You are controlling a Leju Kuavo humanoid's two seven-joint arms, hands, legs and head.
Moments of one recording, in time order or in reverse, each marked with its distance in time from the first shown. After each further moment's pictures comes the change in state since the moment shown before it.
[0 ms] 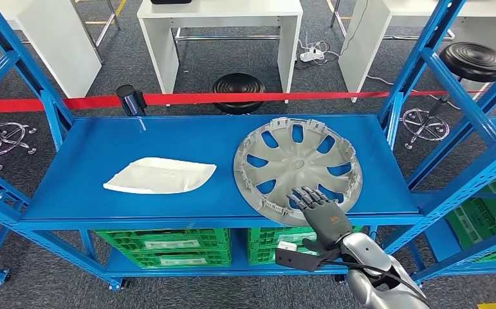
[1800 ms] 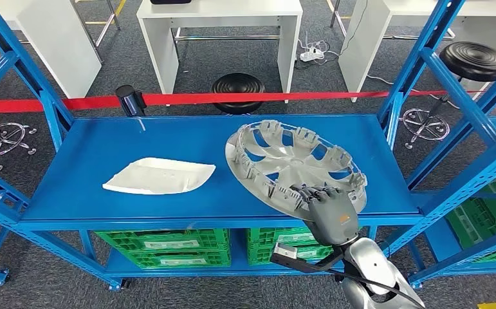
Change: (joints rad) left arm 0.001 0.001 0.008 0.000 -0.039 -0.002 -0.044; right arm 0.076 0.025 -0.026 -0.169 0.068 -0.449 -0.021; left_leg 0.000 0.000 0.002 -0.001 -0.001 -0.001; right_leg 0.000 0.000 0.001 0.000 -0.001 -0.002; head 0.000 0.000
